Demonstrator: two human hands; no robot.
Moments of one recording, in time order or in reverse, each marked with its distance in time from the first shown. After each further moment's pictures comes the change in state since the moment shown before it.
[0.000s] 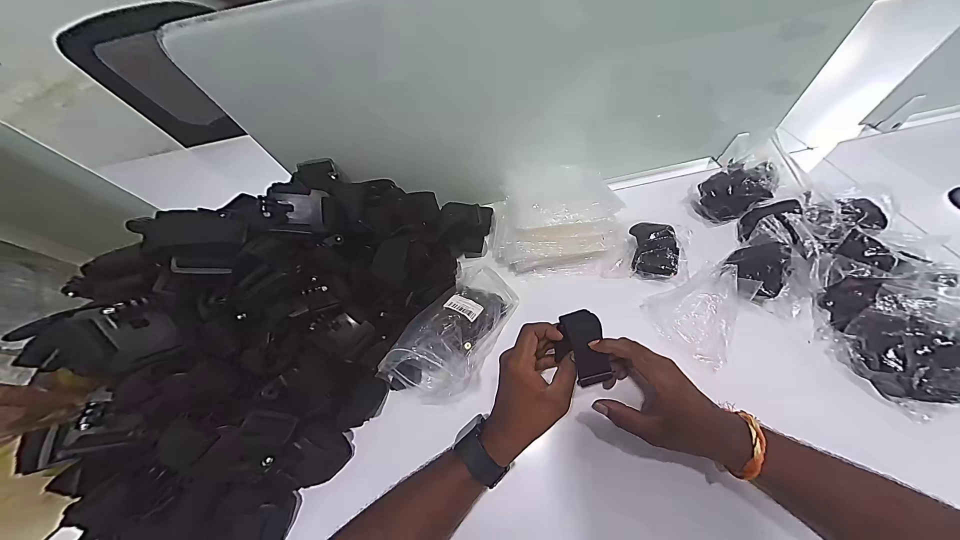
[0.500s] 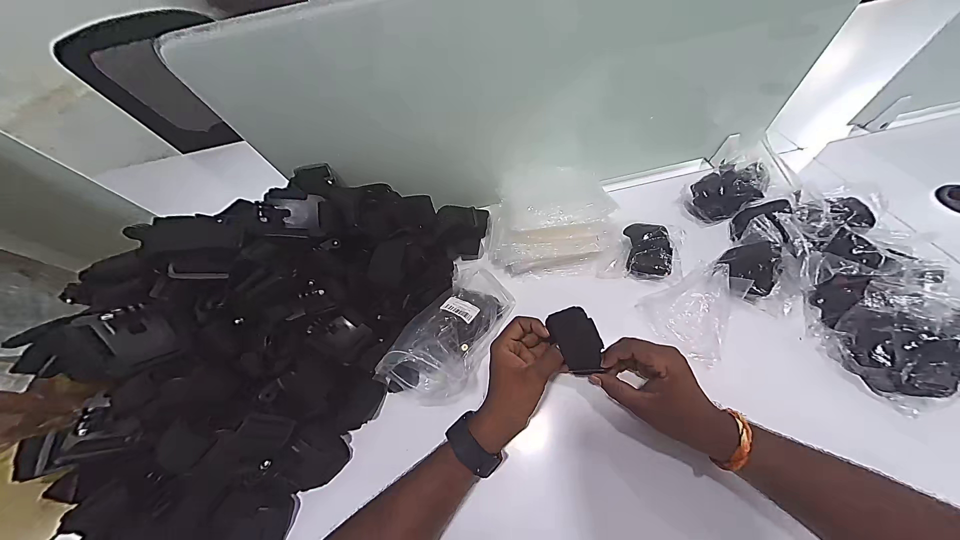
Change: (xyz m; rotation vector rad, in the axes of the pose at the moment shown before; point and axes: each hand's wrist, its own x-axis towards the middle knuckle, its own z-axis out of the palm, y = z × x) left_hand 0.011 0.005 -0.005 -0.493 0.055 -0.367; right_hand 0.002 0.003 0.006 0.173 0.209 0.053
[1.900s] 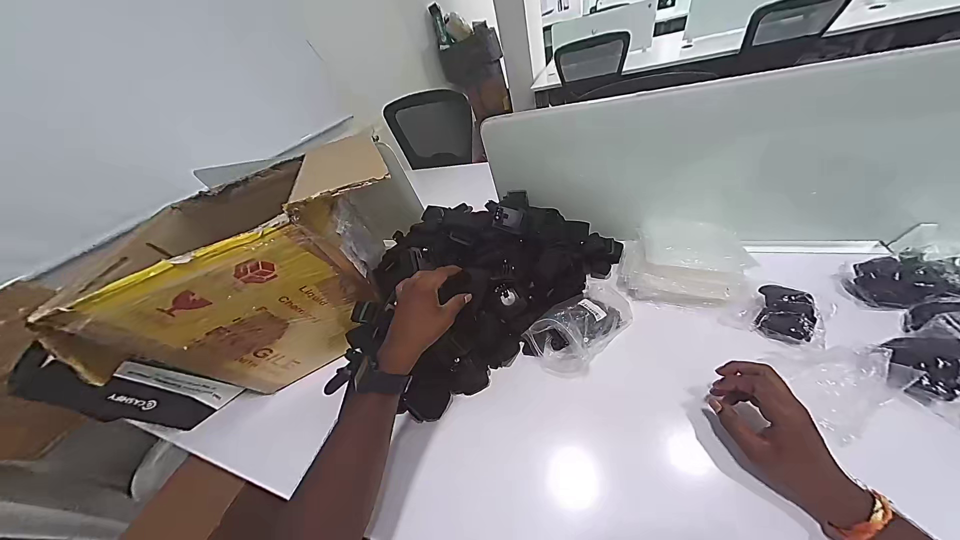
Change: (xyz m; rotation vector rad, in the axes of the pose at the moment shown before) left_hand -0.079 0.218 -0.208 1.656 0.495 0.210; right_hand -0.002 0.005 -0.001 -0.250 -0.014 -0.178
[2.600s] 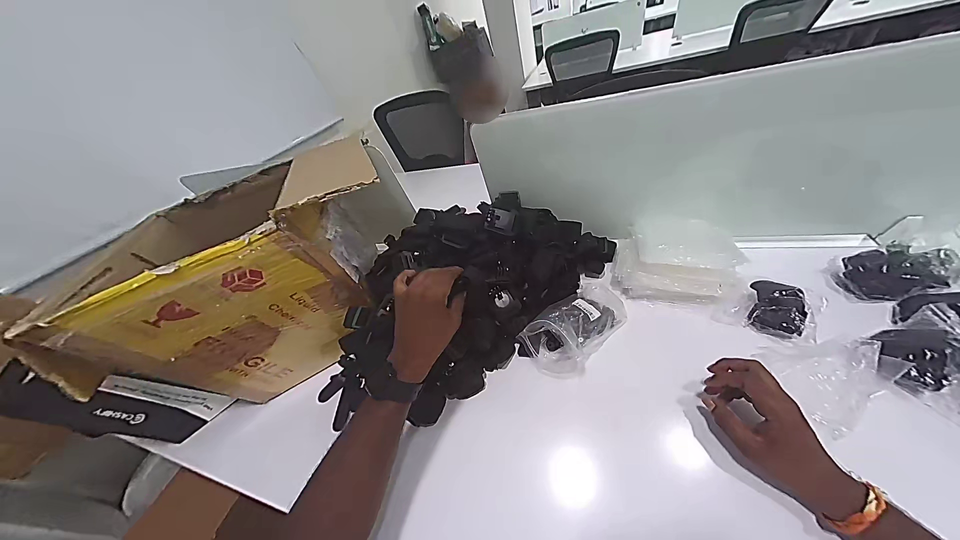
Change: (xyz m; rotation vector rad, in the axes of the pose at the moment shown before) left_hand -0.002 0.015 0.017 0.218 0.244 0.247; right_hand 0.000 0.002 -0.002 0.008 -0.027 -0.001
